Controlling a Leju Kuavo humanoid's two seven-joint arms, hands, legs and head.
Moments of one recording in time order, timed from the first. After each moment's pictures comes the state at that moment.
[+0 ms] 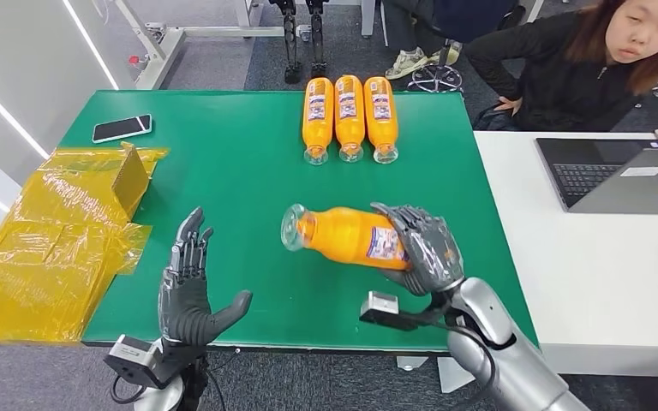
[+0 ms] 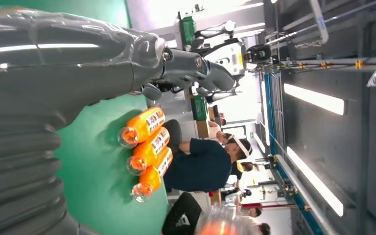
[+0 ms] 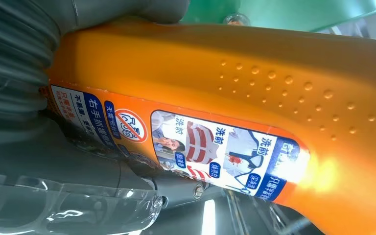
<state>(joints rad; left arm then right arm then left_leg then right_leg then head) 0.01 -0.21 -0.22 -1.22 -0.33 -0.05 -0.68 -0.37 -0.31 0.65 -1.31 0.87 -0.43 -0.28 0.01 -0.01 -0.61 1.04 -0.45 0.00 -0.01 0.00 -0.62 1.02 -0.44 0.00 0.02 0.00</state>
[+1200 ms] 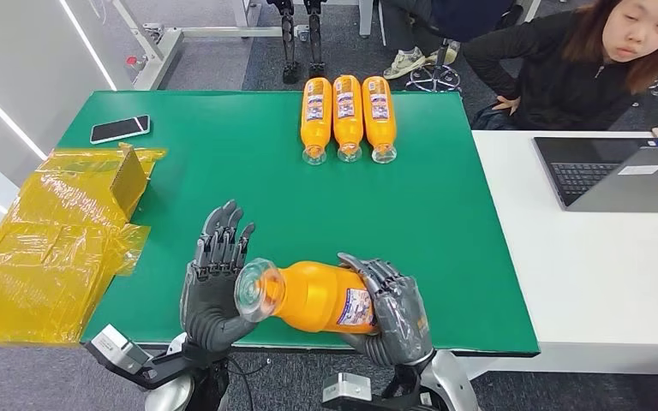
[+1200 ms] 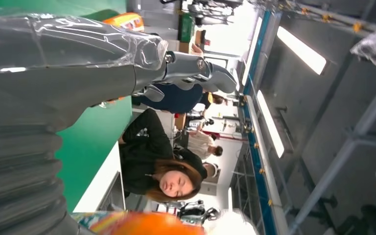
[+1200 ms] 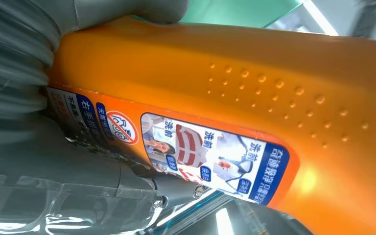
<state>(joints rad) 0.01 -0.25 -0.32 -1.27 -0.10 -0.30 -0.61 -0.05 -0.09 0.58 -1.57 0.95 -0.44 -0.32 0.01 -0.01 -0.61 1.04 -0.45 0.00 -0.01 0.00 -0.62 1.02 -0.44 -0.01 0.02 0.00</state>
